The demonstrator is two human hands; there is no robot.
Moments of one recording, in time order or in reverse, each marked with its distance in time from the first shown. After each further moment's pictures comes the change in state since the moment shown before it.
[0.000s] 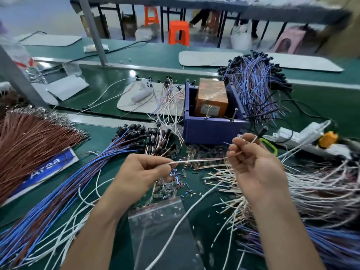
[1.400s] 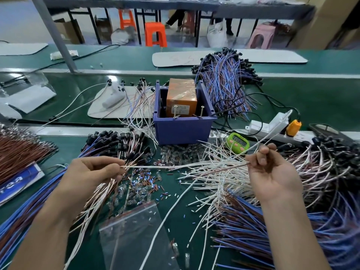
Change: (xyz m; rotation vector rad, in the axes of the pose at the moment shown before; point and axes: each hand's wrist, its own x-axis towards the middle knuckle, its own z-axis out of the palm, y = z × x) left_hand 0.015 -0.007 -0.035 0.036 0.155 -0.113; right_hand 0.023 -0.046 -0.085 0.339 0.155 -0.121
